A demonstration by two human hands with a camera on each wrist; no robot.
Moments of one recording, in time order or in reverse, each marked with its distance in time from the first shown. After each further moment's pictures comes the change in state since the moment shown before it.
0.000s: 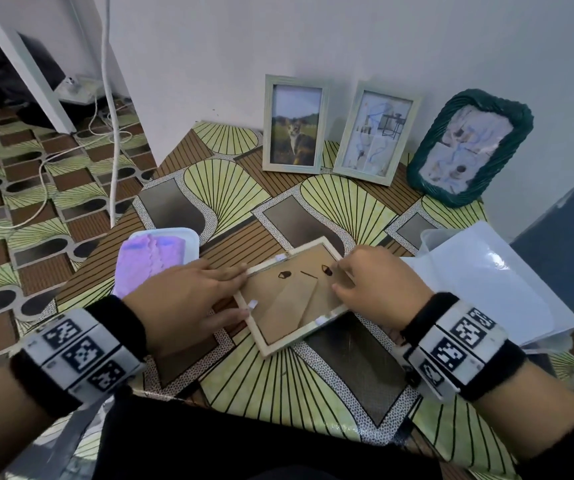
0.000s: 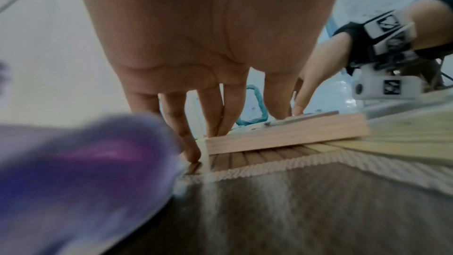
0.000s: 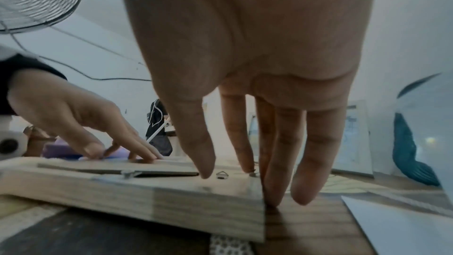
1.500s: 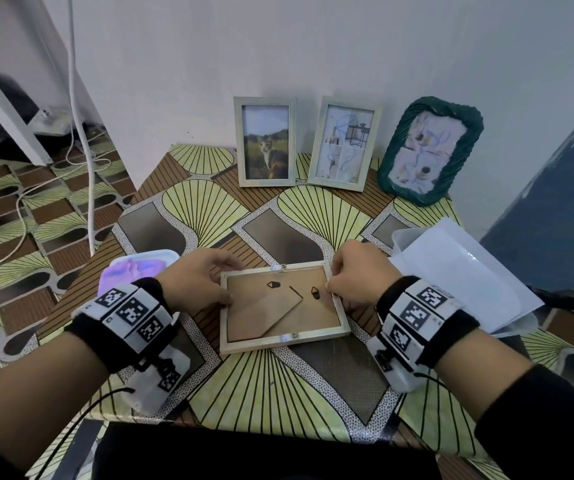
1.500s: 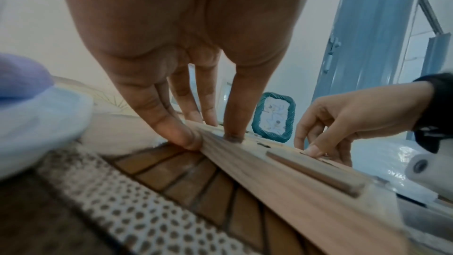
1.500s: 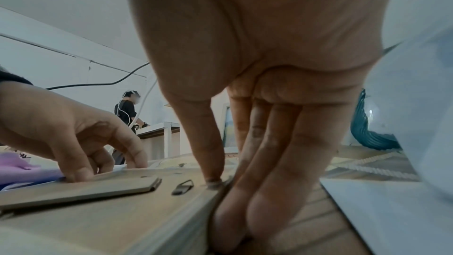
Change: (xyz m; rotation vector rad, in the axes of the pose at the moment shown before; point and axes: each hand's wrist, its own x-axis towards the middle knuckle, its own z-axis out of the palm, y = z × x) left_hand 0.061 -0.006 -0.013 -0.721 0.056 -0.253; right_hand 0.013 0.009 -0.010 0.300 -0.060 0.313
